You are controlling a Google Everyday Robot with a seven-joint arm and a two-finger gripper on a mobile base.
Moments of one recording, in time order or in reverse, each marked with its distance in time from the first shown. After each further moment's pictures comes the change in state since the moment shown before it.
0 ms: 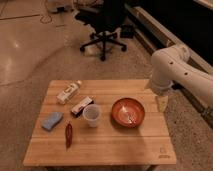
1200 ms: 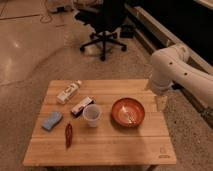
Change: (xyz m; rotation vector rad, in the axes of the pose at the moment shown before) arm -0.001 0.004 -0.002 0.006 0.011 -0.017
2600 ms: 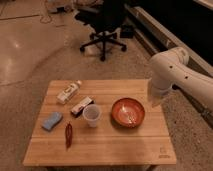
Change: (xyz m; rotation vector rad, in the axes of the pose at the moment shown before) arm -0.023 -0.005 -0.001 0.003 -0.007 -0.048
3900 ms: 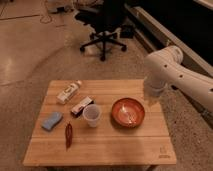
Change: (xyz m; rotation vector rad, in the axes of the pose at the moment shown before) arm 0.002 0.000 0.000 -0.002 0.002 -0.042
